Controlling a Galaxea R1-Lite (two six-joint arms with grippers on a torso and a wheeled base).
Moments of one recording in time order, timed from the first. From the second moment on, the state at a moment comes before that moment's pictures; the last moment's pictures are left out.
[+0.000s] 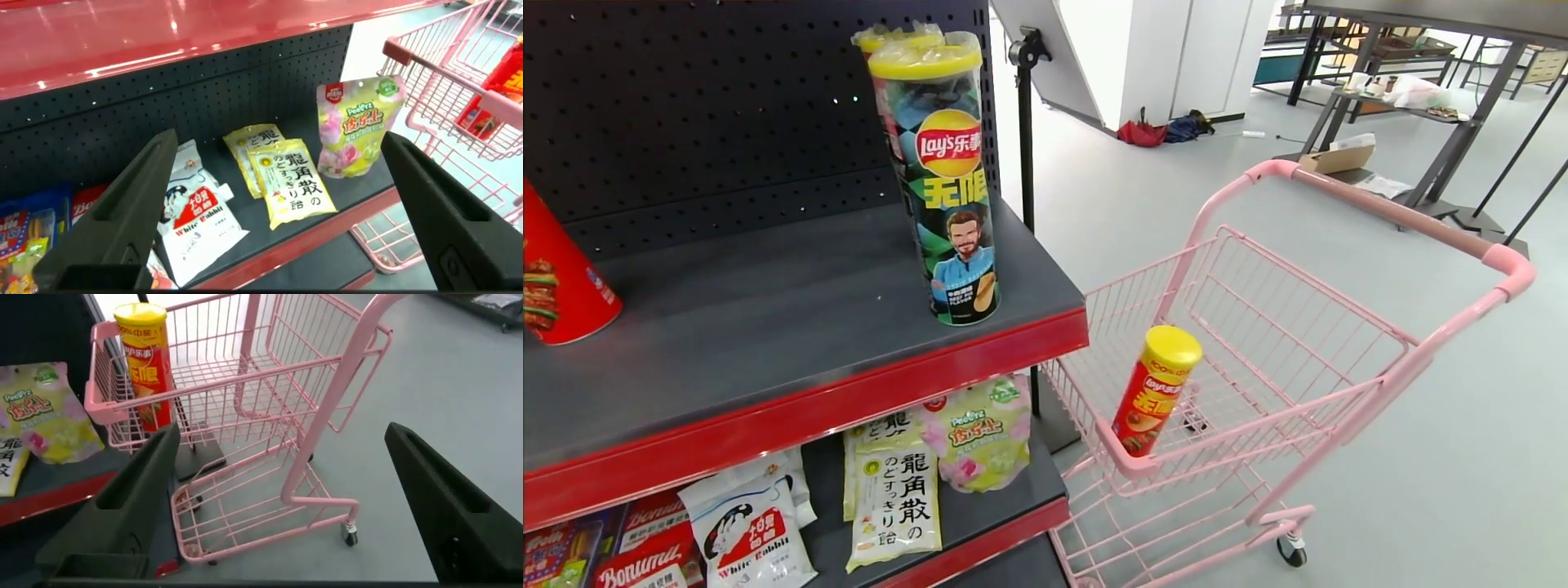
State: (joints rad) left arm 0.00 0.00 0.00 0.00 -0.06 0.01; right arm 0.00 0.00 0.00 0.00 0.01 -0.01
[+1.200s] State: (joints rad) left arm 0.00 0.00 0.00 0.00 -0.06 0.01; right arm 0.14 1.54 -0.44 -0.74 0.56 0.01
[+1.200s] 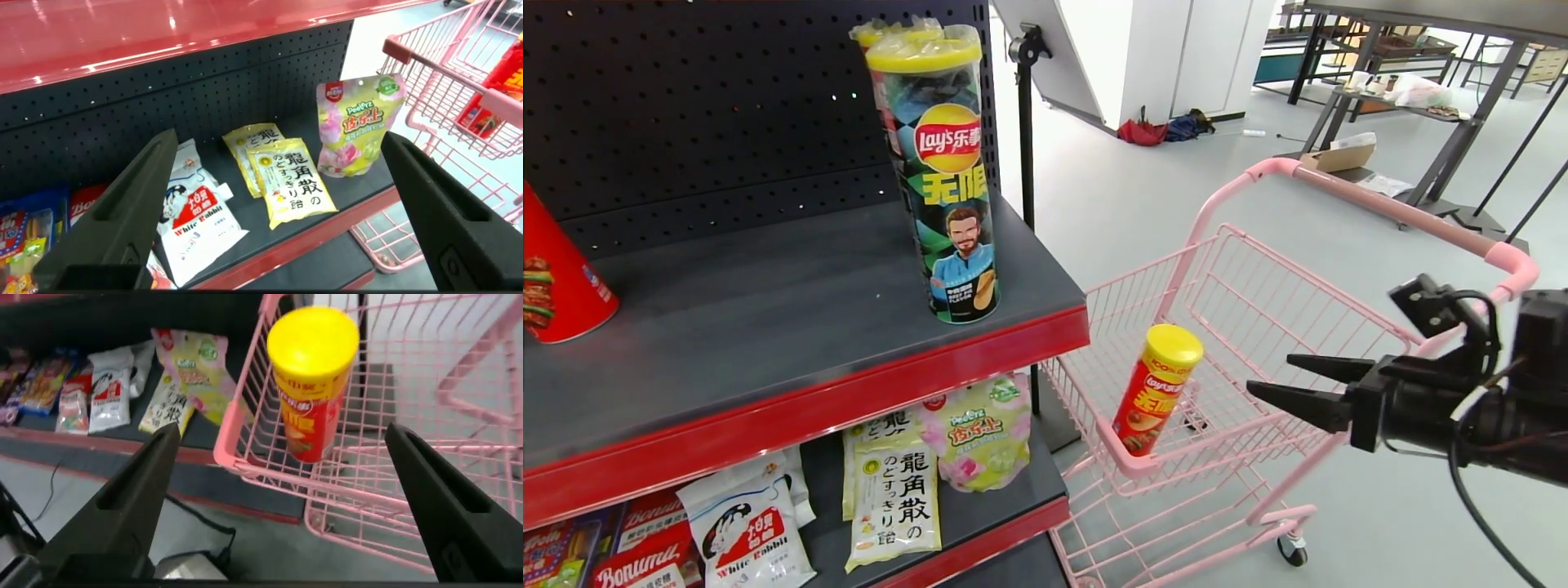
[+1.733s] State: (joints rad) left arm 0.00 0.00 0.00 0.00 -0.06 0.01; right arm 0.18 1.89 -0.47 -1.00 0.61 -0.02
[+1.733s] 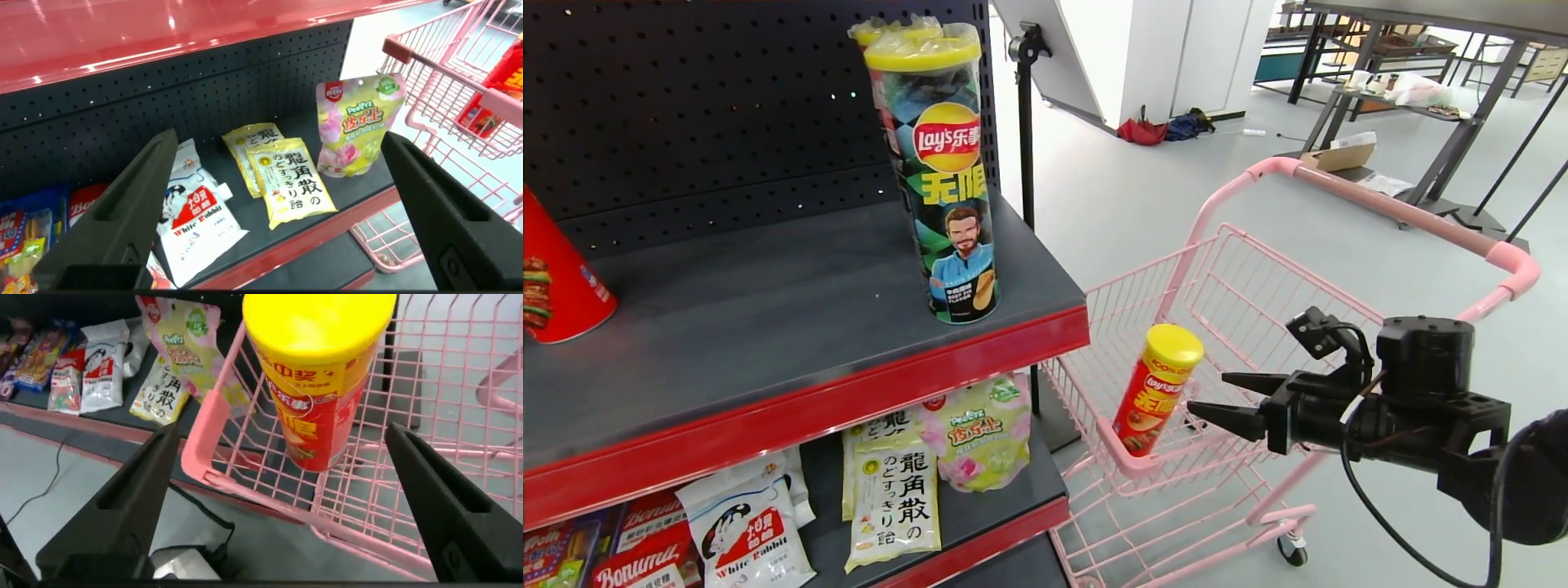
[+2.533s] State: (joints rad) left arm 0.00 0.00 0.00 0.00 -0.06 0.01; right arm 0.22 2.09 -0.68 -1.02 0.61 -0.02
